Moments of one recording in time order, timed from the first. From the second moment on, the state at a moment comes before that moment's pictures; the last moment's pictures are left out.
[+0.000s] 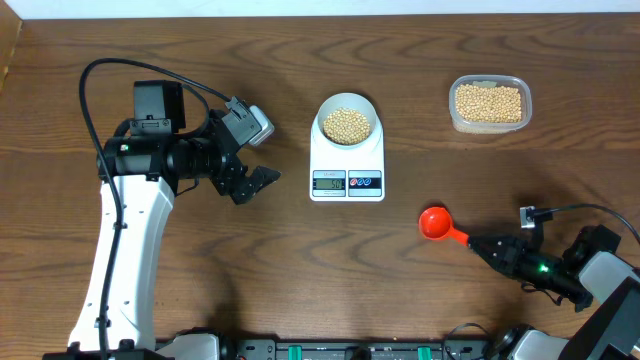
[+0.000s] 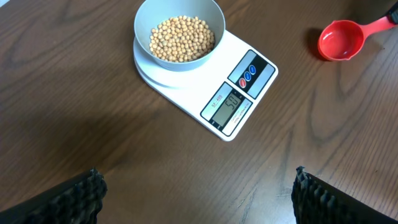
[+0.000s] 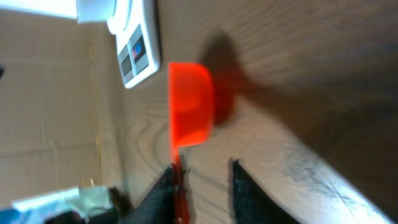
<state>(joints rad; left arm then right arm) 0.03 1.40 1.24 -0.98 0.65 0.86 -0.64 1.45 0.43 -0.68 -1.04 -0.39</state>
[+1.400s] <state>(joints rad) 0.03 1.40 1.24 -0.98 0.65 0.86 -0.65 1.18 0.43 -0.27 -1.02 0.15</state>
